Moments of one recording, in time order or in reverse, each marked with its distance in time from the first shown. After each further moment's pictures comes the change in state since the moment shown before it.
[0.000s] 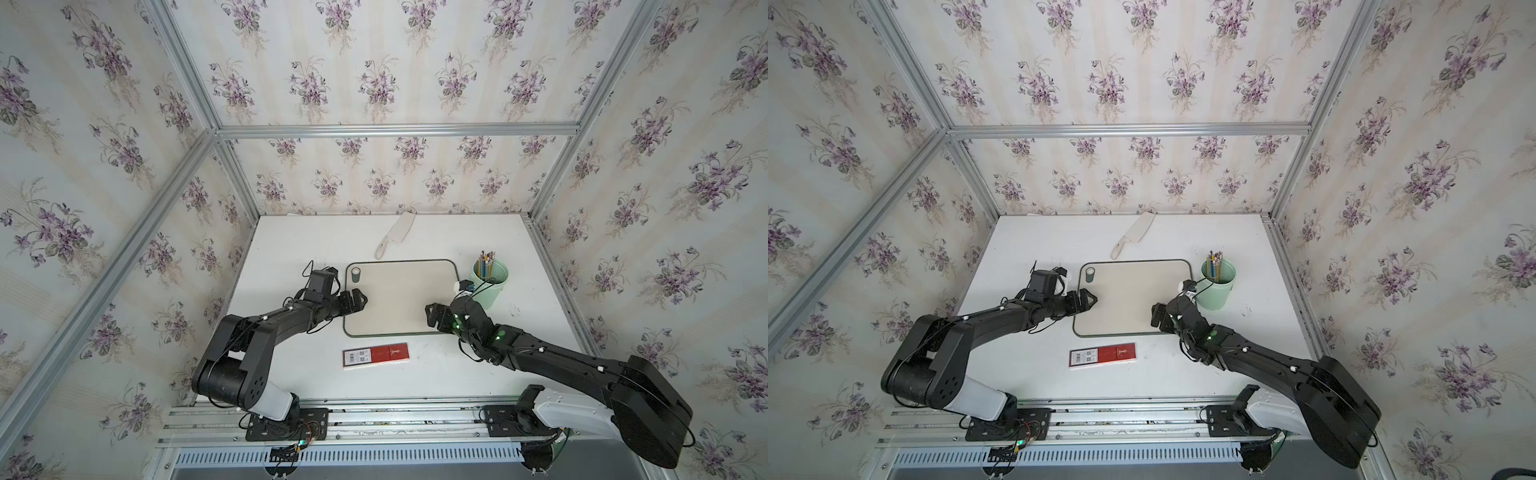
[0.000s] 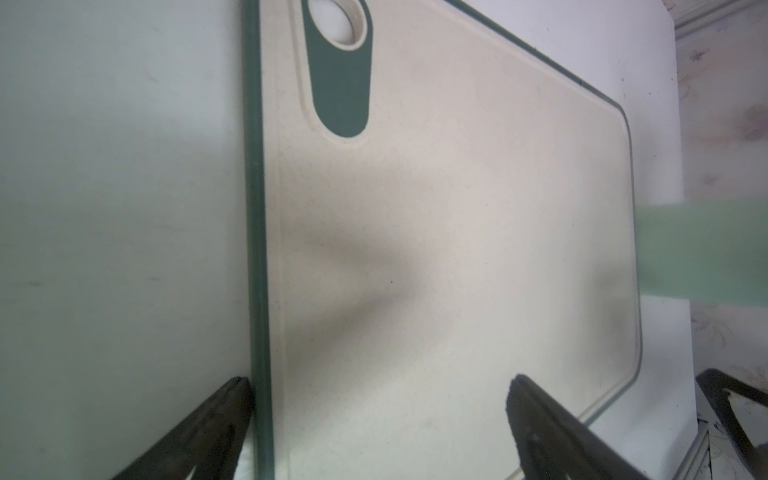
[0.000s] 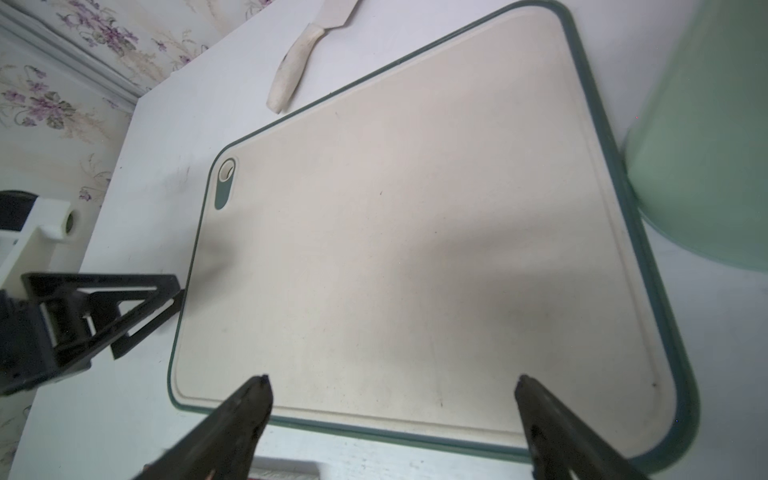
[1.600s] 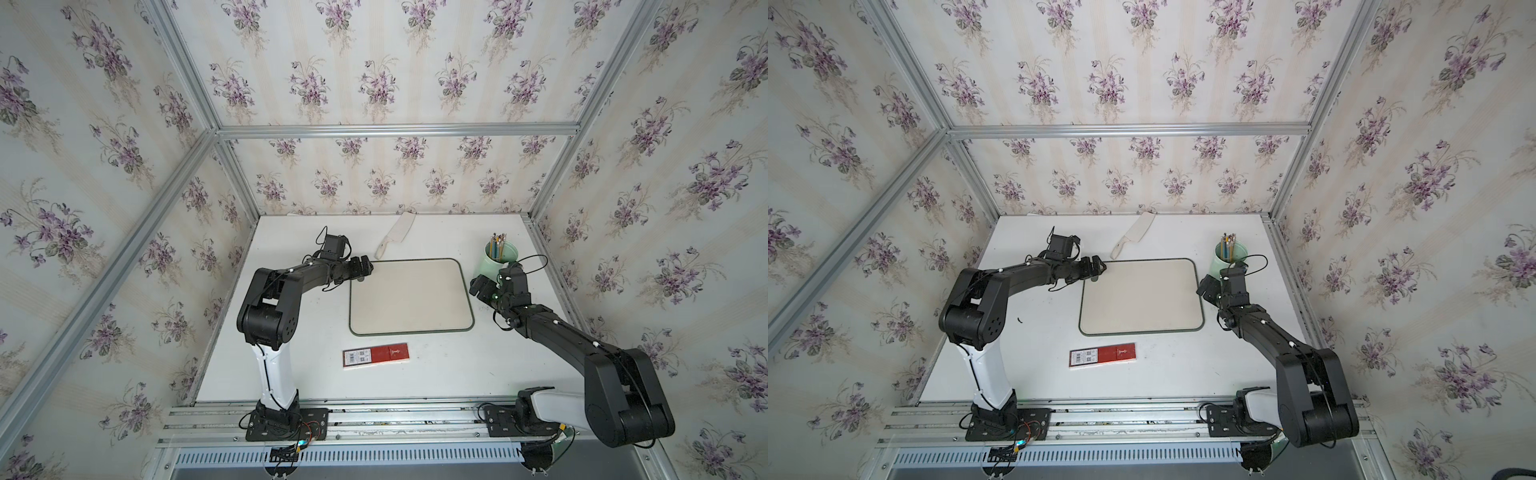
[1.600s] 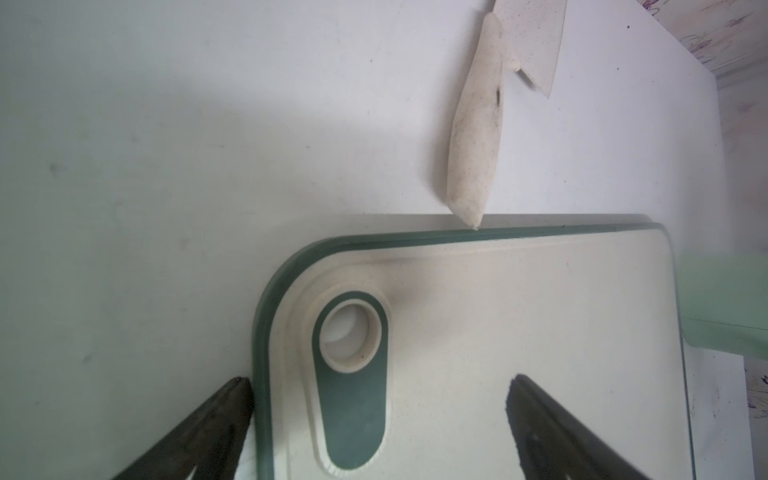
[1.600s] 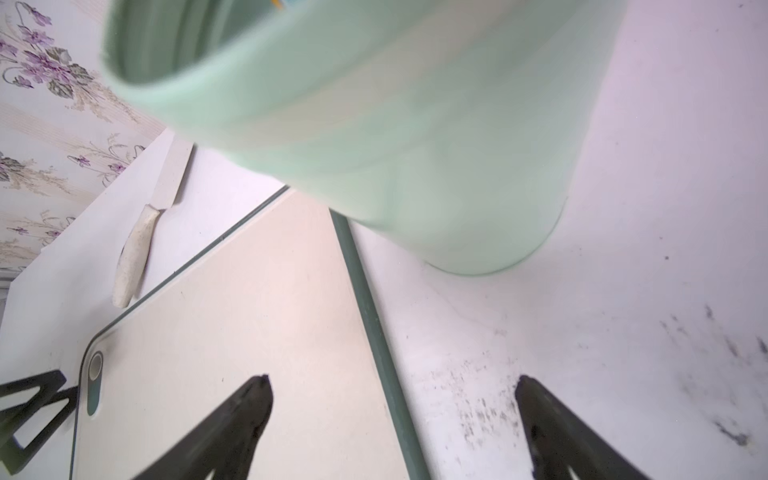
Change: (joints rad) left arm 0.053 0.468 0.578 -0.128 -0.047 0.086; right arm -0.591 0.123 0.055 0.042 -0.228 -0.164
